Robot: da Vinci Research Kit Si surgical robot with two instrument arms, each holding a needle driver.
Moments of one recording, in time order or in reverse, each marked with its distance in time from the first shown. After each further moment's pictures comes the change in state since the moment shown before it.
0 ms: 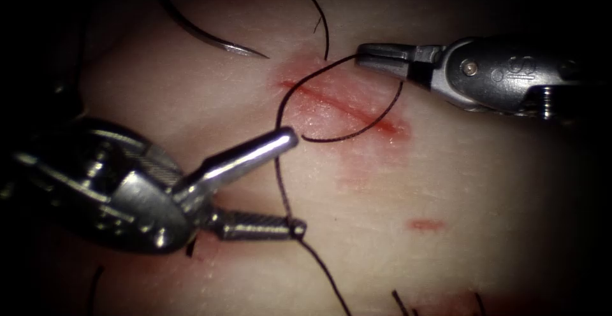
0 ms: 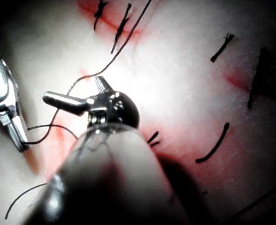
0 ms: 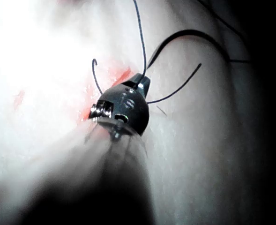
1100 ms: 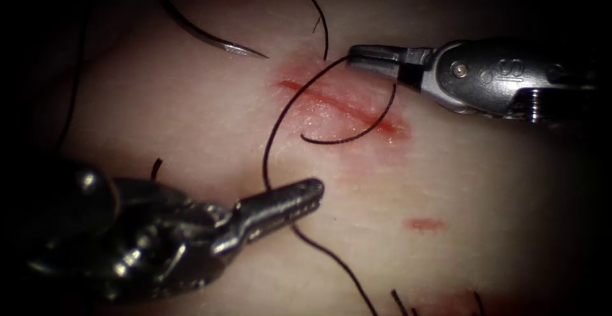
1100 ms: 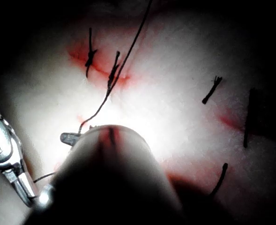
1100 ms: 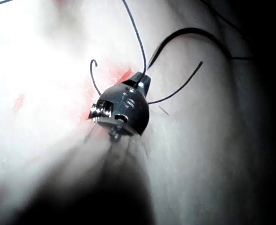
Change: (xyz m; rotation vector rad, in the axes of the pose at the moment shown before) right arm 0.000 0.000 0.001 -0.007 0.004 0.033; left arm 0.002 0.000 0.000 0.004 -0.262 0.376
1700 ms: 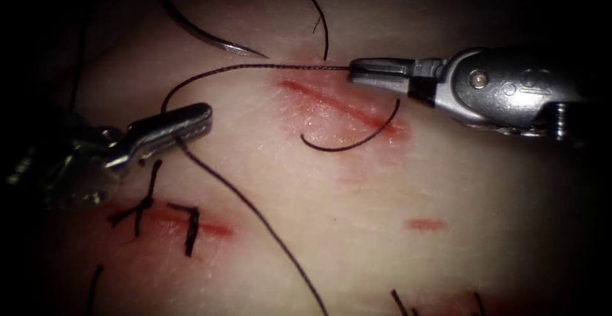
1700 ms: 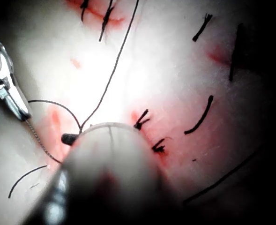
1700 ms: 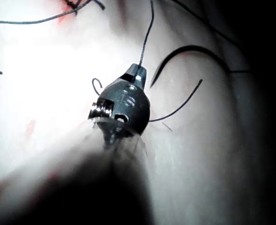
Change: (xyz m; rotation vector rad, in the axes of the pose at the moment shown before) right arm 0.004 -0.001 -0.002 0.070 0.040 0.118; left arm -0.009 0.001 -0.003 -0.056 -0.091 0.015
